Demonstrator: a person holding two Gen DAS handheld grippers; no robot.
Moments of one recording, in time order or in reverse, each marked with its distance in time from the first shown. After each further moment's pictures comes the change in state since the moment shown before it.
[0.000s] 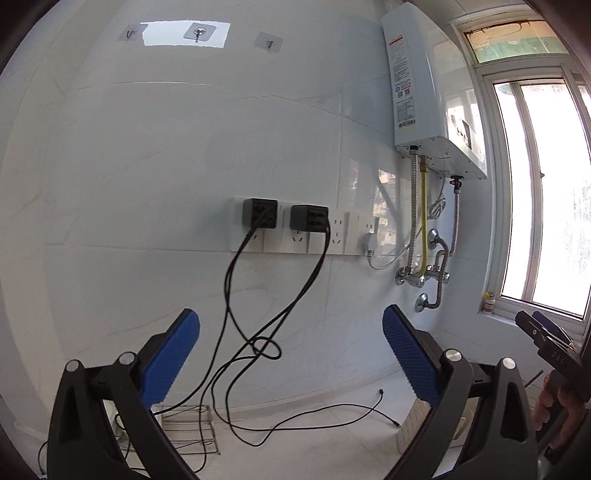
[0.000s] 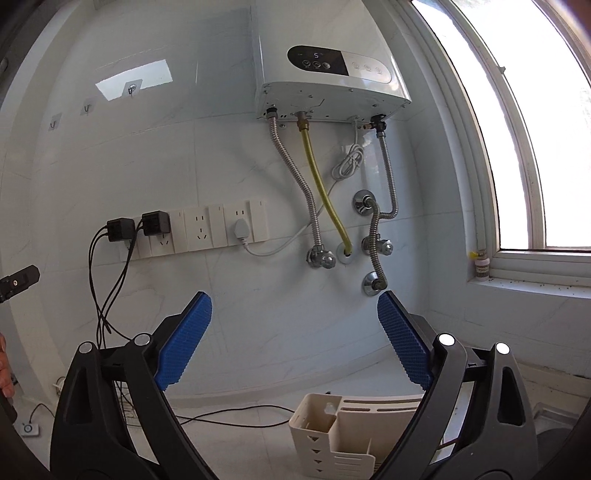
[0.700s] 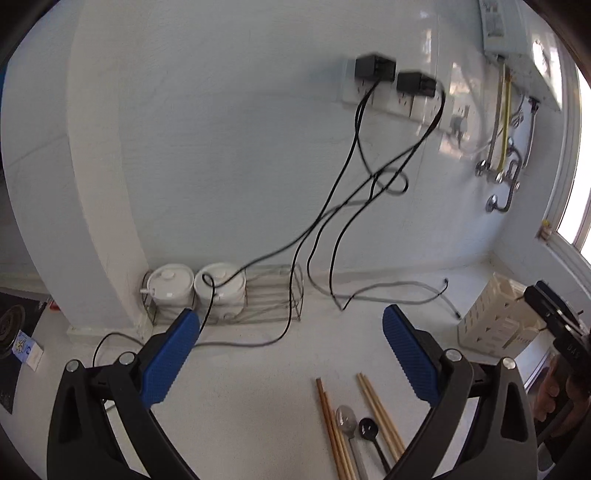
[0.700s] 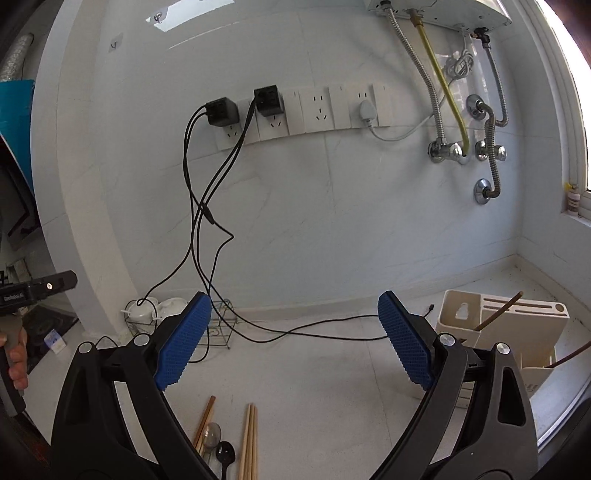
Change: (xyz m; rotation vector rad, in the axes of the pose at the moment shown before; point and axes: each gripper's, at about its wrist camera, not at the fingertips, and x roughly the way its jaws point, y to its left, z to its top) left arm -0.003 0.084 -0.089 -0.081 0.555 0.201; right arm 0.021 0.109 -0.080 -0.027 0.406 0.288
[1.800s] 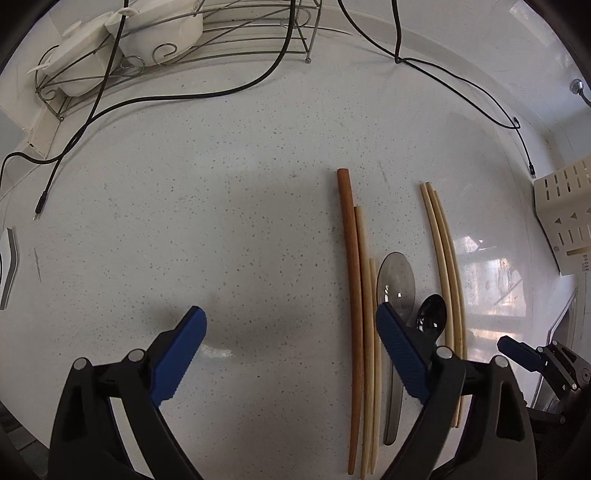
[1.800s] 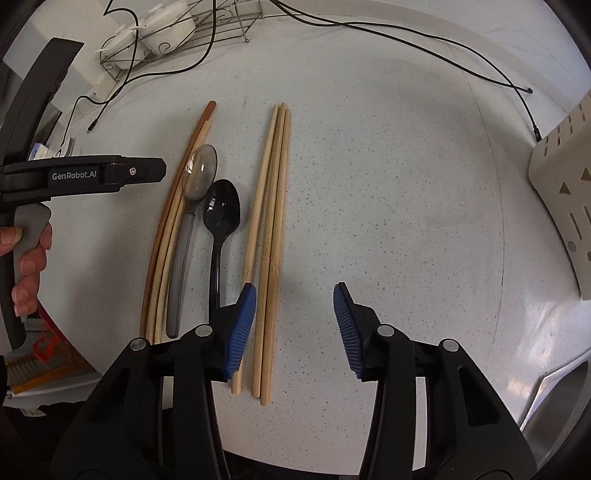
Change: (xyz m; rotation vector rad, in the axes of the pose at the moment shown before) left arm 0.186 -0.008 -0.135 -0.085 0.732 -0.012; right arm 0.113 0.042 -0.166 -0.115 0.984 0.029
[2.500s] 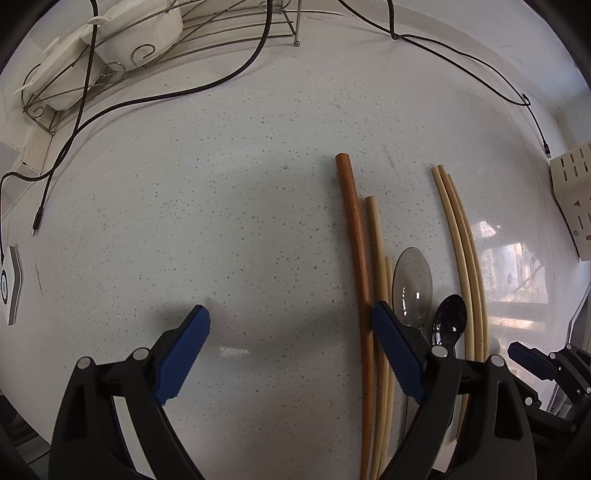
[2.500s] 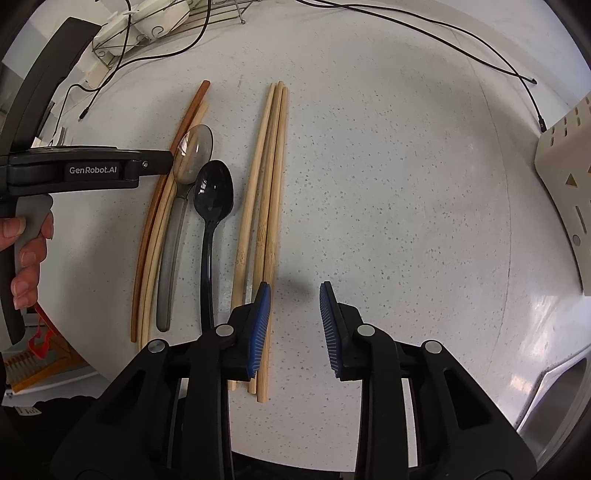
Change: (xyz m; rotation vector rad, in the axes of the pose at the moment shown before) left arm 0.017 -0.012 0.004 0.053 0.030 0.071; right arm 0.009 -0.005 0.002 0.006 0.044 -0.008
